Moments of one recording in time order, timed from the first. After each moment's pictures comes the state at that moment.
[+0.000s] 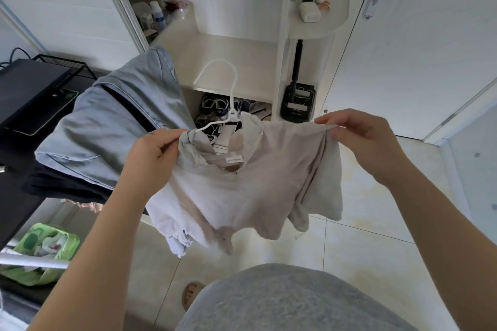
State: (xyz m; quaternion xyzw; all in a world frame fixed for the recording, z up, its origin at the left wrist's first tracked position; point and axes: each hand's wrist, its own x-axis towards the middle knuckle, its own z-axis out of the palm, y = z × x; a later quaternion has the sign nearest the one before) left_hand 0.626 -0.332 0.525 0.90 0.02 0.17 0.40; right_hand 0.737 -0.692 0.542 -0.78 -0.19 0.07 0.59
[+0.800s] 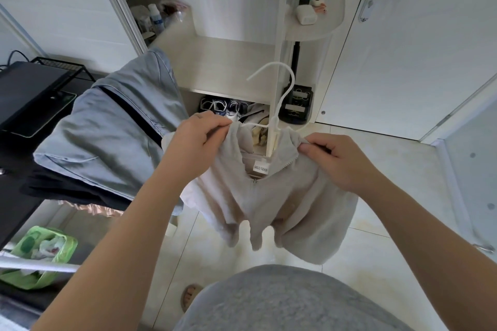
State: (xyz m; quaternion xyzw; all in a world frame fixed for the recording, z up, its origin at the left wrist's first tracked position) left_hand 0.658 -0.393 0.552 0.93 -0.04 0.15 0.34; right_hand 0.713 -0.669 0.530 -0.85 -0.24 0.09 0.46
